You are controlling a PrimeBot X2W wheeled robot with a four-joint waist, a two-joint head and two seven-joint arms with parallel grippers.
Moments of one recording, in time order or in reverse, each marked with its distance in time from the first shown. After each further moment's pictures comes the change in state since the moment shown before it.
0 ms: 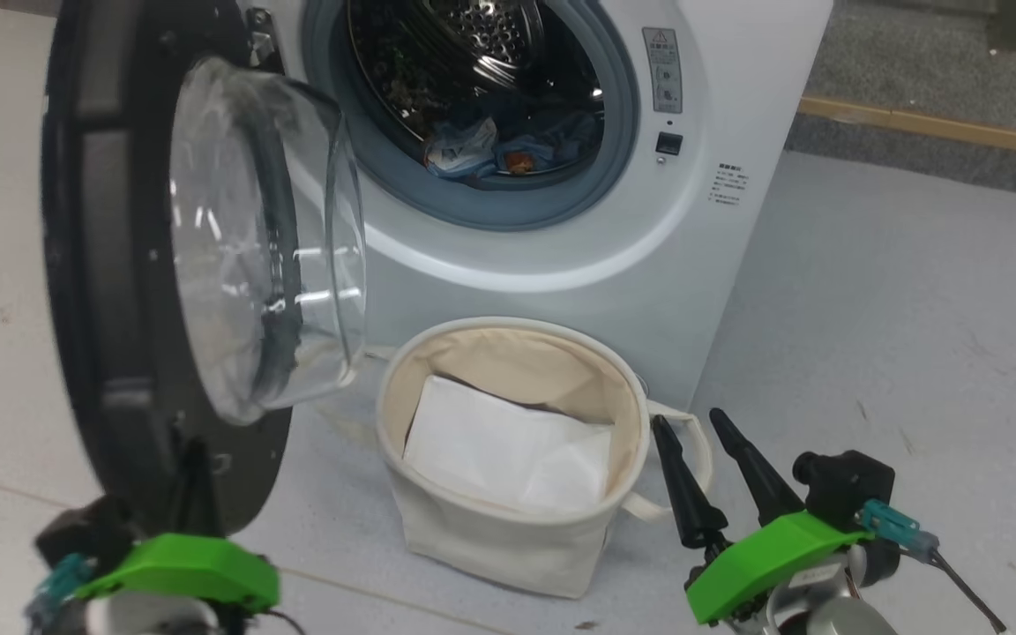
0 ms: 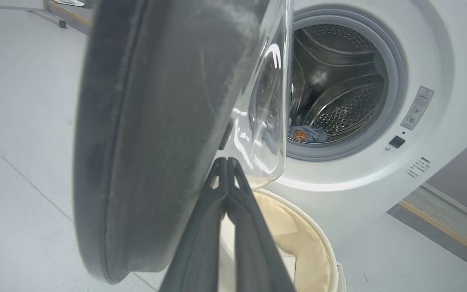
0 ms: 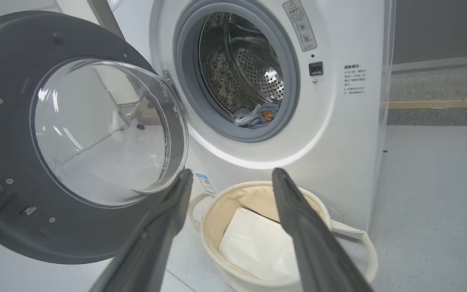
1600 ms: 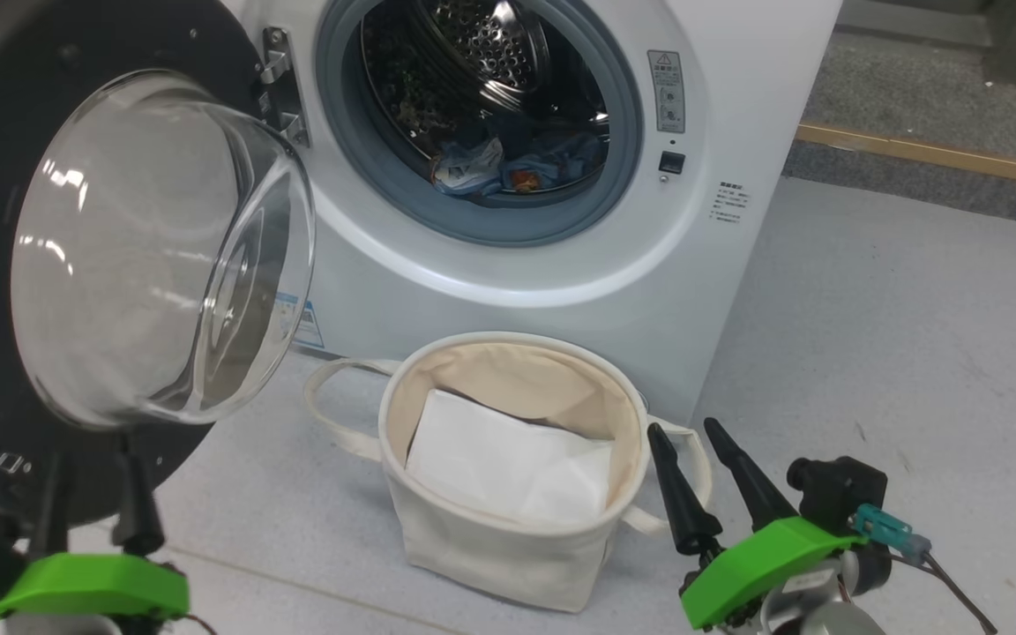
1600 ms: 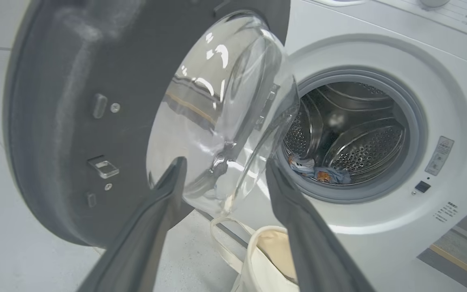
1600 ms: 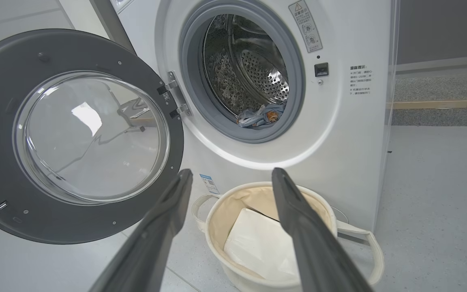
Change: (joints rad) left arm 0.041 0.144 0.109 -0.020 -0.082 -0.113 -0.083; right arm 0.001 0.013 0.005 0.028 0.018 0.000 -0.006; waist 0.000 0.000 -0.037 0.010
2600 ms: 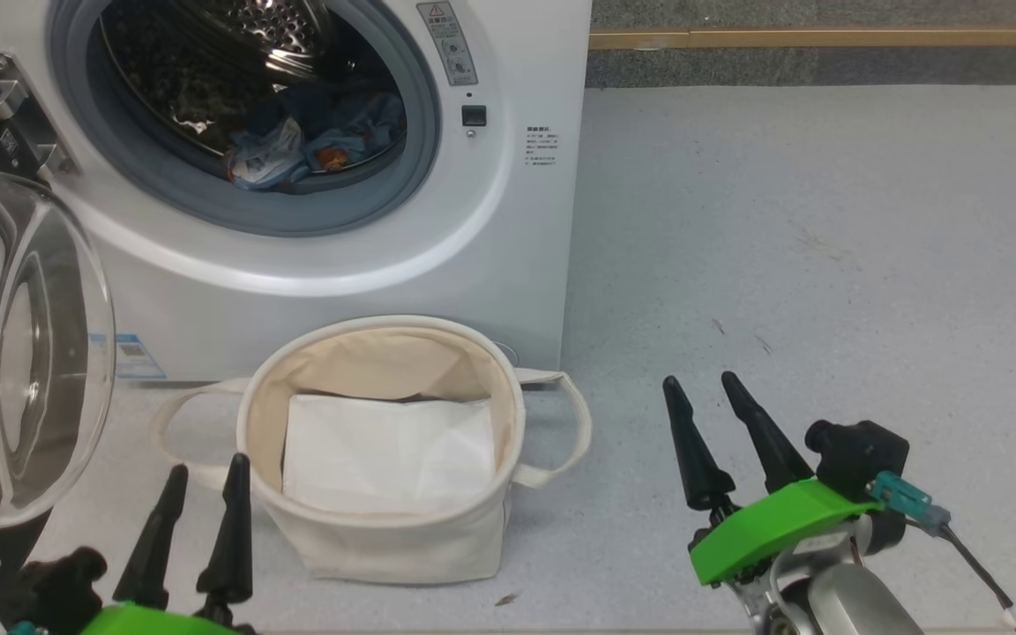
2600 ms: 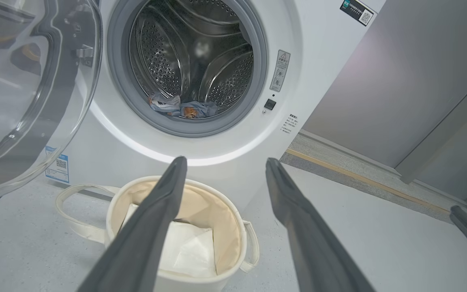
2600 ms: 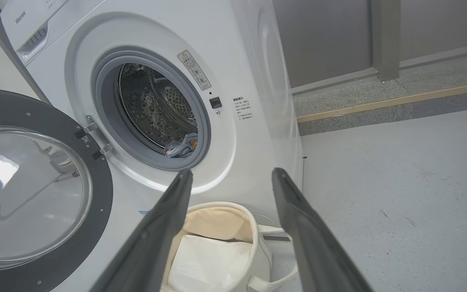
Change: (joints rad) left arm 0.130 -0.009 -0.112 -0.220 -0.039 -0.096 0.056; right arm -0.065 0.001 -0.030 0.010 -0.011 0.000 -0.035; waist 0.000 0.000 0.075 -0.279
